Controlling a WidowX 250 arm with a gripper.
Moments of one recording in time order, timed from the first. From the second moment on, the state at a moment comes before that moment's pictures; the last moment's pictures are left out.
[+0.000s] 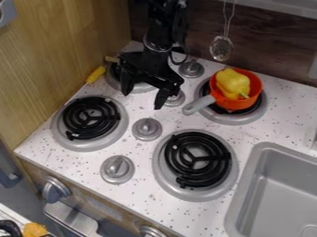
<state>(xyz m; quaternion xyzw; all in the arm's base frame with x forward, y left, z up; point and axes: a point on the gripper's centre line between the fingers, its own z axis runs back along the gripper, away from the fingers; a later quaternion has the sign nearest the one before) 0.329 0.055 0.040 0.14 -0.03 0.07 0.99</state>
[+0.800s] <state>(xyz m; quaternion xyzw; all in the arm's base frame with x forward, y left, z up) 0.335 0.029 0.053 0.16 -0.10 0.20 0.96</state>
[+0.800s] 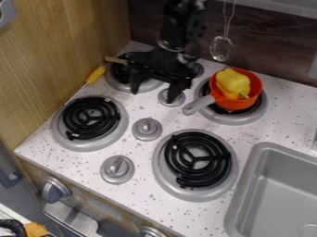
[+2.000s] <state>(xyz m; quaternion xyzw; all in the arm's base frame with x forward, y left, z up) 0.425 -0.069 0.066 0.08 -0.35 0.22 0.91</state>
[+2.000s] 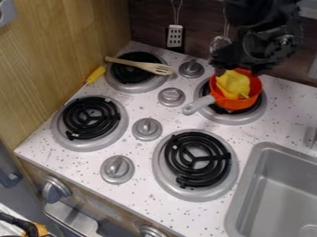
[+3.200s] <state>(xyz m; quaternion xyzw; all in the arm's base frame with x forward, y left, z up) 0.443 -0.055 0.045 0.04 -0.33 0.24 0.91</state>
